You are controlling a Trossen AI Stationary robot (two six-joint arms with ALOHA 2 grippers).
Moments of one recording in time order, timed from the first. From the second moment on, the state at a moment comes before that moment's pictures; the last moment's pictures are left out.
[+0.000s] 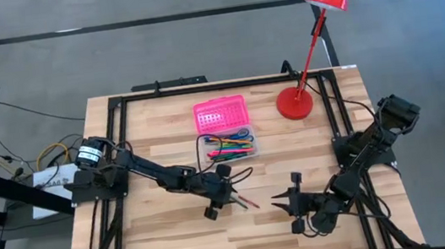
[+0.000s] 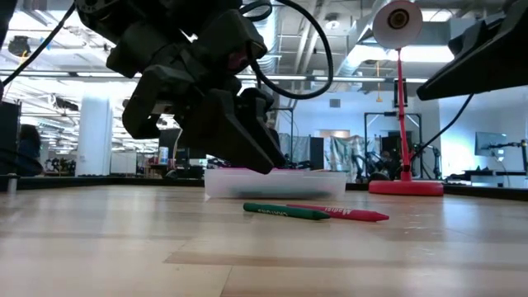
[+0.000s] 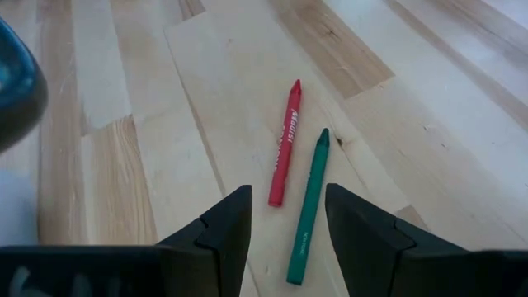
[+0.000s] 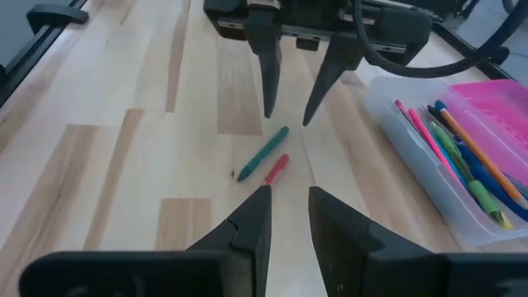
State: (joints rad) left arm -0.24 1.85 0.91 0.28 0.00 0.25; right arm 0.84 1.58 0.69 0.10 0.87 0.41
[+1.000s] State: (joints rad) left arm -0.24 1.93 0.89 0.33 0.01 0.22; right arm 0.84 1.58 0.69 0.11 0.87 0.41
